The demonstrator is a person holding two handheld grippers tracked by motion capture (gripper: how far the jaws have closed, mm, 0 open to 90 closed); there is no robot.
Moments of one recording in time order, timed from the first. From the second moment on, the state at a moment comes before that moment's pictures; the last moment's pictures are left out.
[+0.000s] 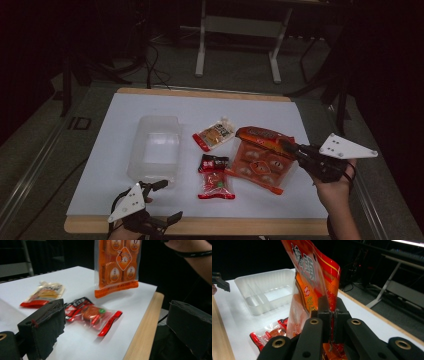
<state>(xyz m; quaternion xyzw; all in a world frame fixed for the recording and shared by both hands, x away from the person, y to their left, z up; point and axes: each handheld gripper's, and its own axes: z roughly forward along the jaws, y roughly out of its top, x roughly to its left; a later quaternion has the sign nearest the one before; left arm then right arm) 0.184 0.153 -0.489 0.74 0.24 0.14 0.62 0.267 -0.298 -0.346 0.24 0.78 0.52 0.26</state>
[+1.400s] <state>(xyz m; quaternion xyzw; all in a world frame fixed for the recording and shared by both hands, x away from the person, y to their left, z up) 0.256 0.073 -0.403 0.77 0.14 0.08 0.62 0.234 -0.234 -0.311 0.12 0.79 0.56 0.19</state>
